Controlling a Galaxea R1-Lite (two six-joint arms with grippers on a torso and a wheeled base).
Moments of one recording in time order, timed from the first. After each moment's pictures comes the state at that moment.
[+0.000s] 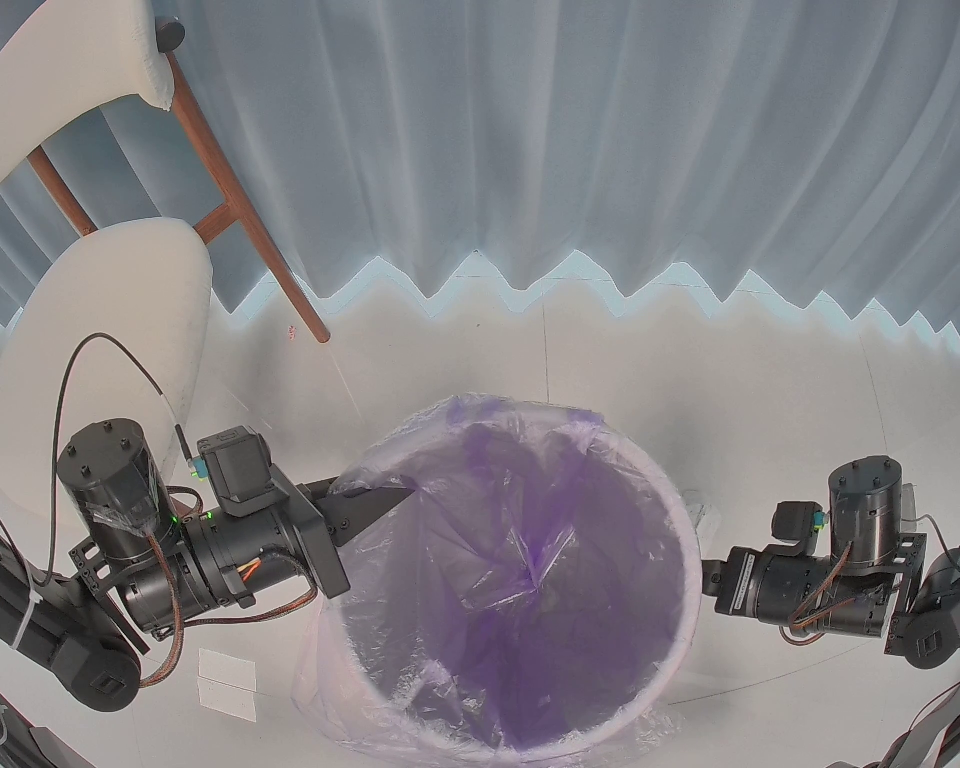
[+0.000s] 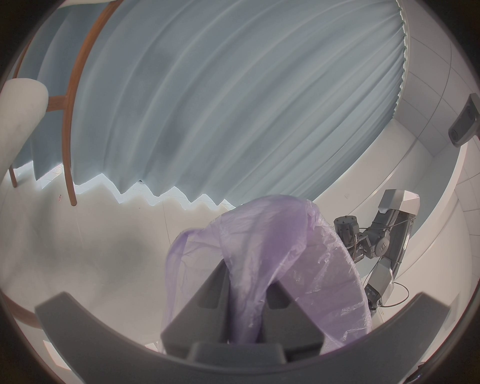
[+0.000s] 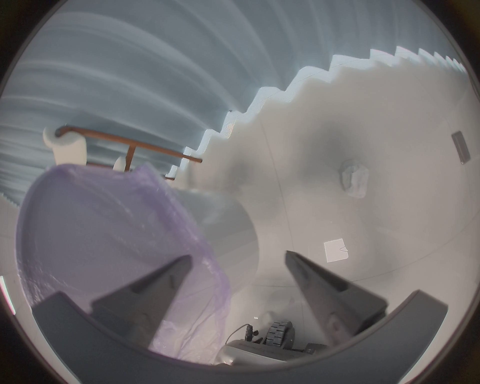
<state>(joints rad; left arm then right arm) -0.52 1.65 -0.37 -1.27 -0.39 -0.28 0.54 1.59 -0.37 -0.67 0.12 0.65</state>
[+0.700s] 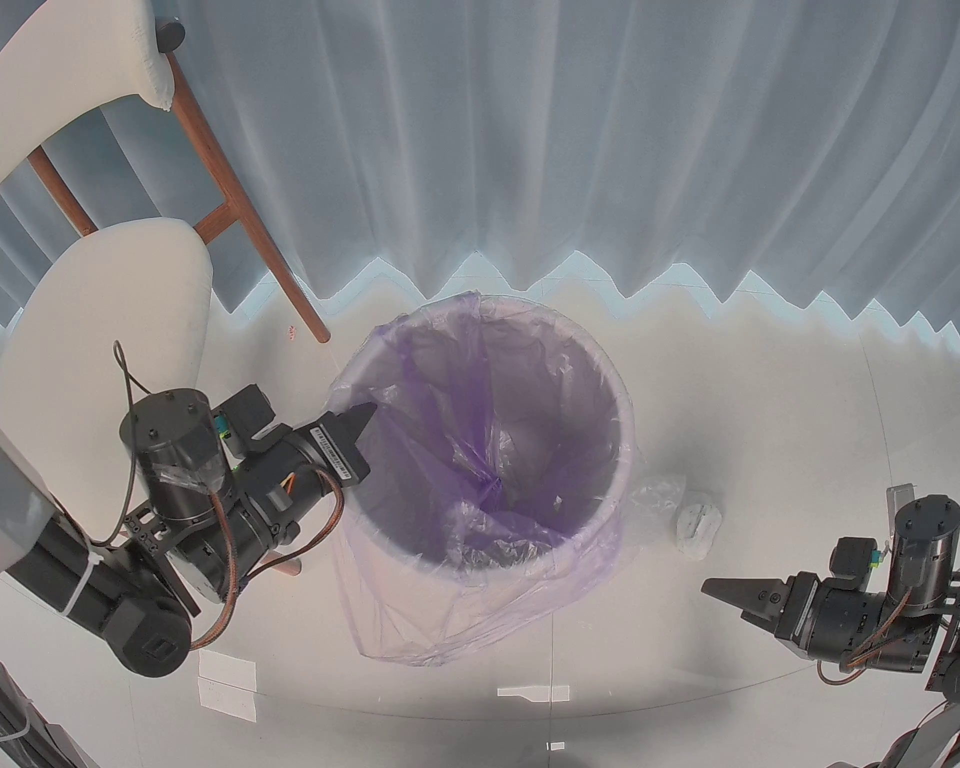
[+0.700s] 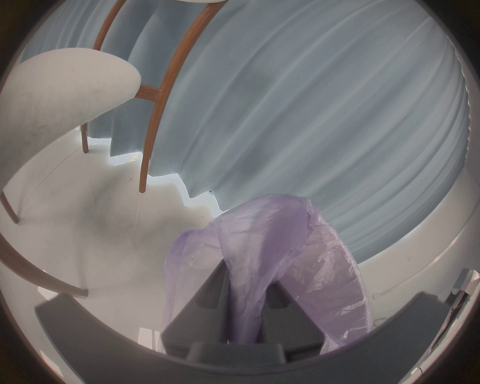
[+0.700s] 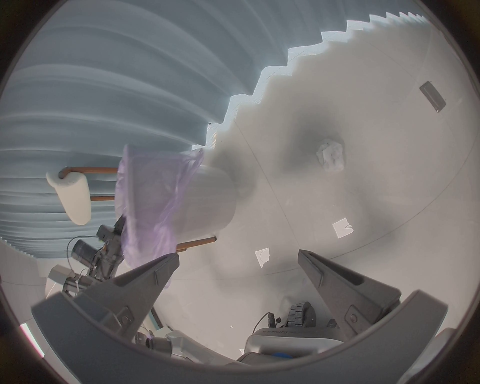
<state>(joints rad) -0.52 1.80 -0.53 -1.27 0.08 -0.55 0.53 1.38 -0.18 -0.67 0.11 0.87</state>
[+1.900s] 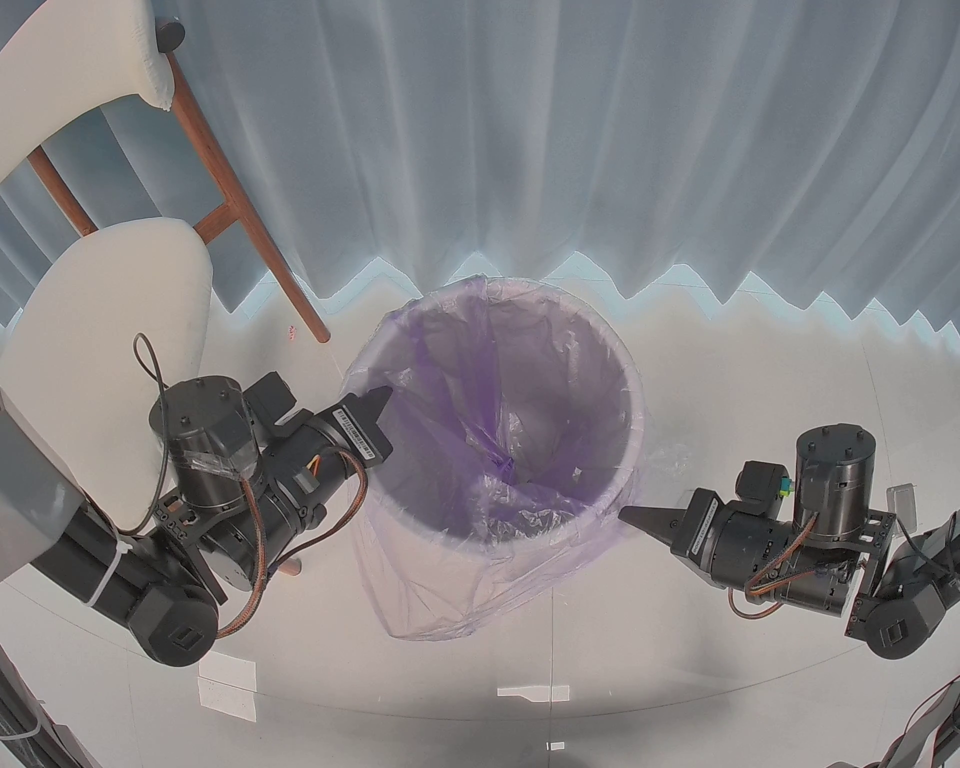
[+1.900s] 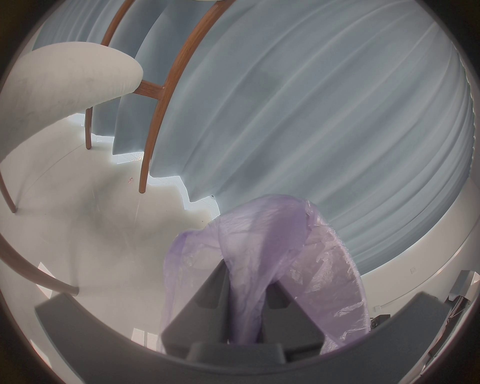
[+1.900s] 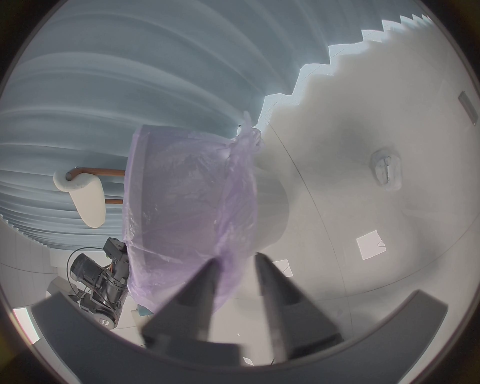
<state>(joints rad) -0.54 1.86 -0.61 -1.27 0.15 -0.58 0.60 1.71 -0.49 -0.84 0.10 0.87</state>
